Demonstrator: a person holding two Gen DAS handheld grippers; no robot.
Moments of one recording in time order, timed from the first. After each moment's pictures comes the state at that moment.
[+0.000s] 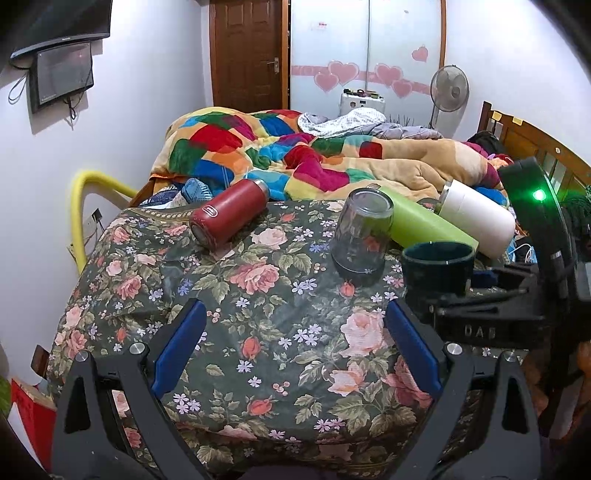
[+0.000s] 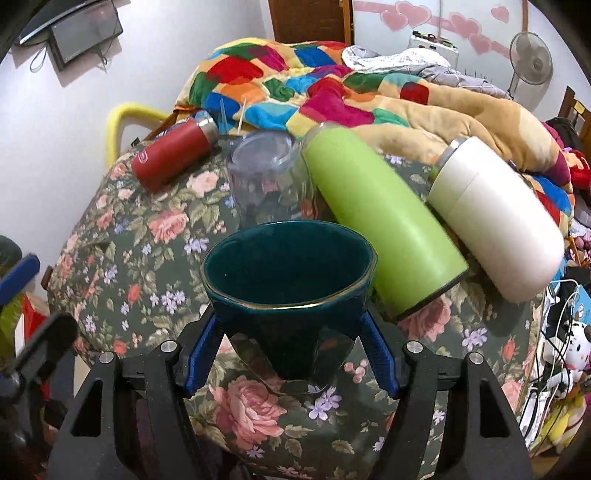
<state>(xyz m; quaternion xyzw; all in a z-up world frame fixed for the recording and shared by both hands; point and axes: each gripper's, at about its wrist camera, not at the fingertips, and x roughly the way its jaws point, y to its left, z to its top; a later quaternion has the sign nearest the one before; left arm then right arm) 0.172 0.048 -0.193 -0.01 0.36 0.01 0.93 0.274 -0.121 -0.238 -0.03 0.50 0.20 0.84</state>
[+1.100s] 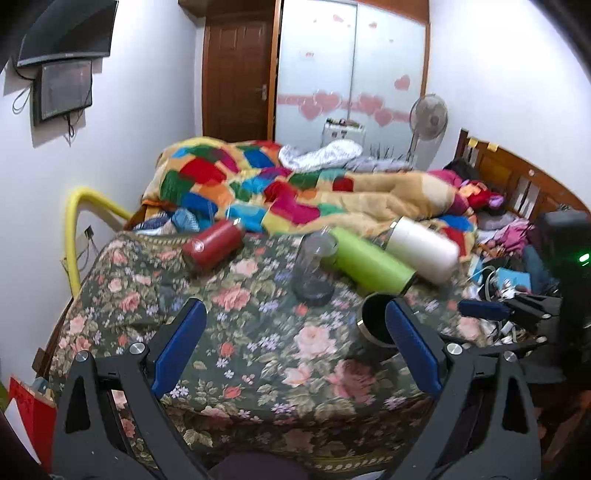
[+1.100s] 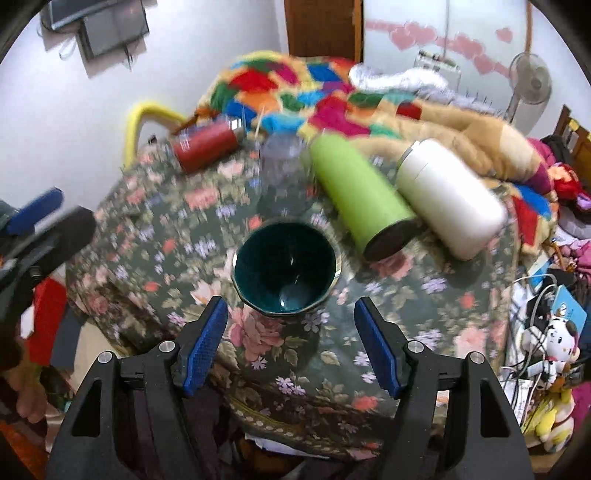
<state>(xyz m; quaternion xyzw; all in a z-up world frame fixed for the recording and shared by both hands) 0.115 0.021 -0.120 -0.03 0.30 -0.03 0.95 0.188 -0.160 -0.173 -0.04 0.44 0.21 0.87</state>
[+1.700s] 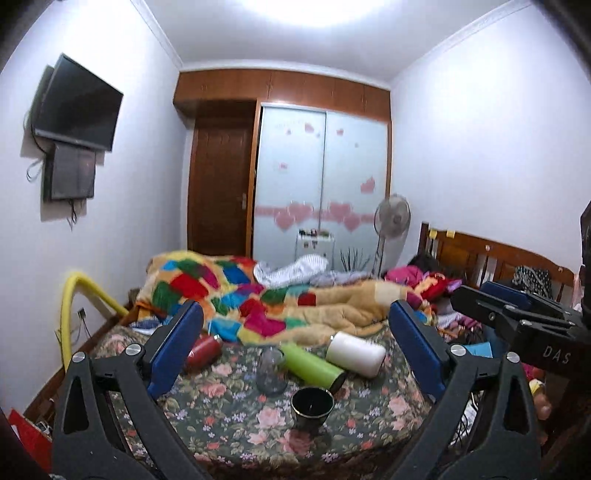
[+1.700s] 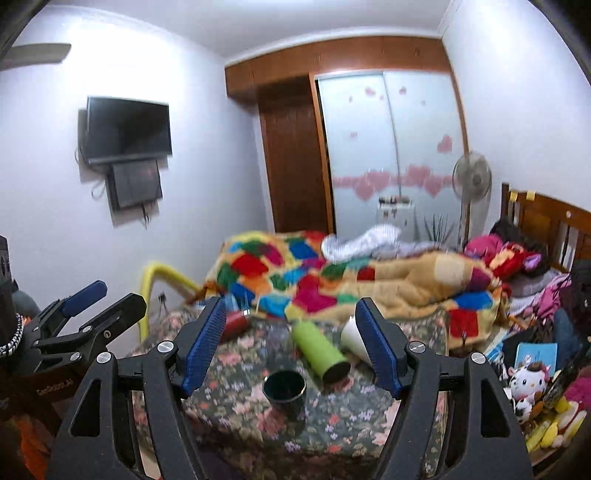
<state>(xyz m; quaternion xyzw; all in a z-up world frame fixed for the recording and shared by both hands) -0.010 -0.017 -0.001 -0.03 0.08 -0.06 0.99 0.056 -0.219 -0.019 0.04 0.14 0.18 0.97</state>
